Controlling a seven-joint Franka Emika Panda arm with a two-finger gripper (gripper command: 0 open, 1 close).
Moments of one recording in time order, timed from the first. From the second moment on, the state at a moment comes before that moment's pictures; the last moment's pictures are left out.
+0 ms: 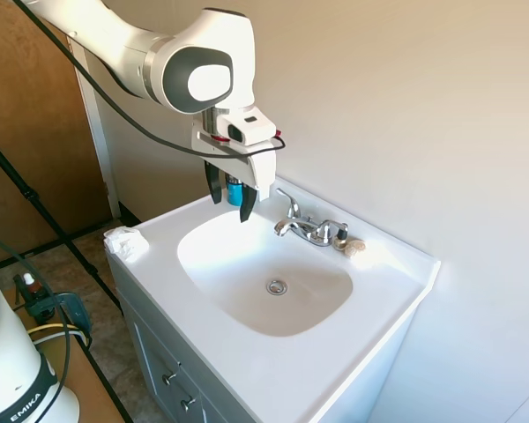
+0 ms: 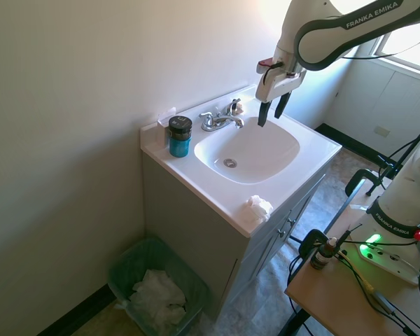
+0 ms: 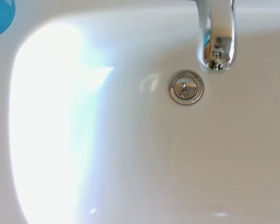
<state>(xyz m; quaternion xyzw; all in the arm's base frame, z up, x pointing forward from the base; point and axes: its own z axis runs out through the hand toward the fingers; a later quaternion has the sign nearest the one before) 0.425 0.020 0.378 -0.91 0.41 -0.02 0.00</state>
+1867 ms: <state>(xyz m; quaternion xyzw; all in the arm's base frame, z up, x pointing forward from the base) 0.330 0.232 0.254 -0.95 0.30 0.04 -0.04</state>
